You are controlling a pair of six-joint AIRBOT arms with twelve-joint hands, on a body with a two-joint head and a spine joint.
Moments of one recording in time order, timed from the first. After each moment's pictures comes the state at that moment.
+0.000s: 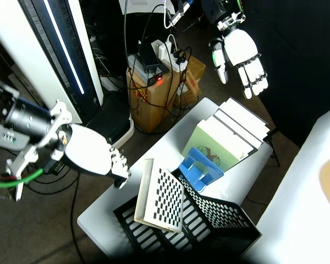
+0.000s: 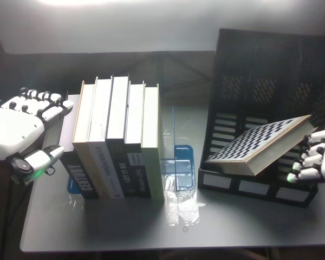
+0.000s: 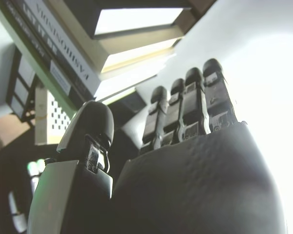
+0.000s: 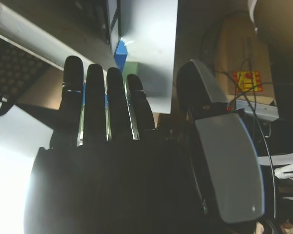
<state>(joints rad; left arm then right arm) 0.94 -1.02 1.15 -0.54 -0.83 1.28 -0.57 -0.97 1.08 -2.75 0.14 1.26</state>
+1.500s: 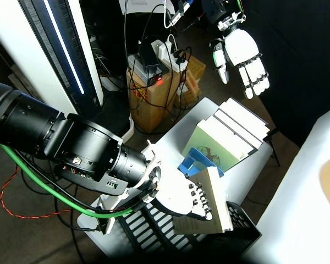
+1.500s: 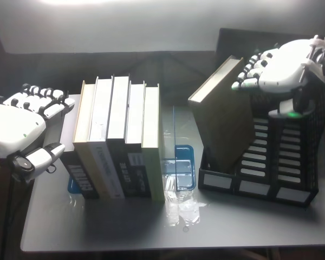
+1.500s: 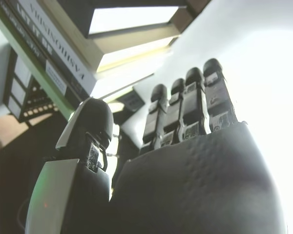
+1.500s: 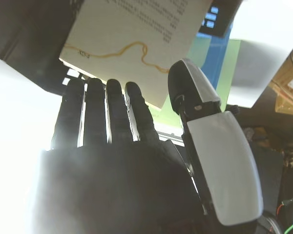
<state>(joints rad) 0.94 -1.02 1.16 -0.52 -0.85 1.28 -0.35 -1.37 1.63 -2.66 0.12 1.23</state>
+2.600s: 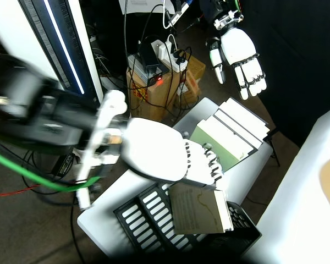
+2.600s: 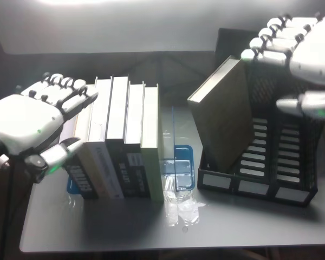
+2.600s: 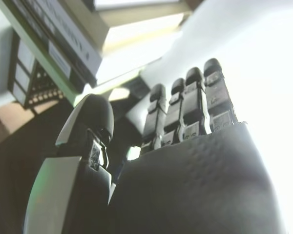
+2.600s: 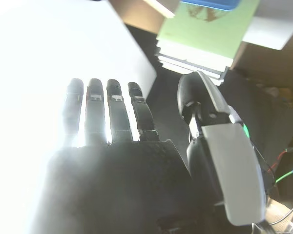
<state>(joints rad) 0.89 -1.00 1.11 -0.37 -0.89 1.23 -0.39 -0.96 1.09 -2.98 -0.23 1.60</state>
